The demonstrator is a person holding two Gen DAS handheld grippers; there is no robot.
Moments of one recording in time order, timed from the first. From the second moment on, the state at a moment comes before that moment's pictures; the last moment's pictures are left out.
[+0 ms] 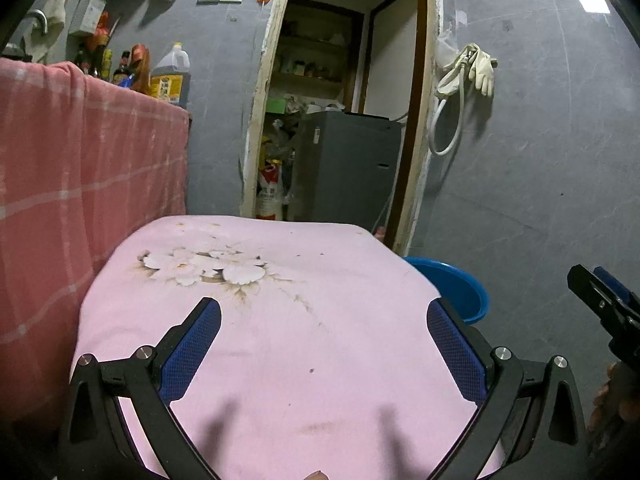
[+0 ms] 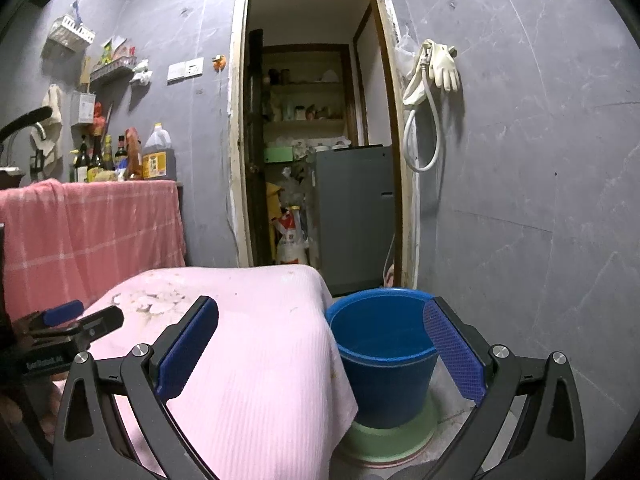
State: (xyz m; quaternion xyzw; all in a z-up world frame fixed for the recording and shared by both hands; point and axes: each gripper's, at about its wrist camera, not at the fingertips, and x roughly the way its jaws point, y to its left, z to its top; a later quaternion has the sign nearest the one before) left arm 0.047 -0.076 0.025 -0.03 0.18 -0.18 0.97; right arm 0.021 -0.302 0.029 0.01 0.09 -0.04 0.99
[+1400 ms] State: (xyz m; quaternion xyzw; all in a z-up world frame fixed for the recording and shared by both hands) left arm 0.023 -0.057 -0.017 -0.04 0.15 -0.15 0.98; right arm 0.018 -0.310 -0.029 0.02 0.10 -0.06 0.99
